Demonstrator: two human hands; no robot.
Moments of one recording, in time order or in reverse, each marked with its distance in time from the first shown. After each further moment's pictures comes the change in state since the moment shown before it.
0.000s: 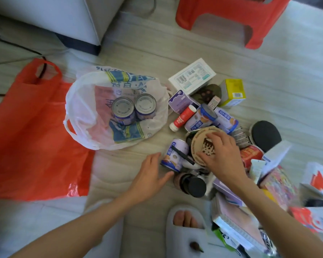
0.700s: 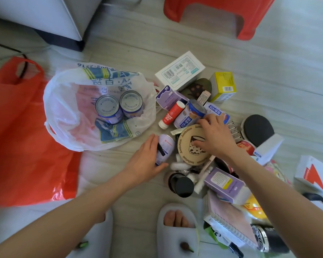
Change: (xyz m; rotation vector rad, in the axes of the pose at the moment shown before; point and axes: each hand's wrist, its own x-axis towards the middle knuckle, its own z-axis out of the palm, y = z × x) left_hand 0.047 0.017 -0.004 0.243 -0.145 0.084; right_hand 0.052 0.028 -0.008 -0.154 -0.216 -0.041
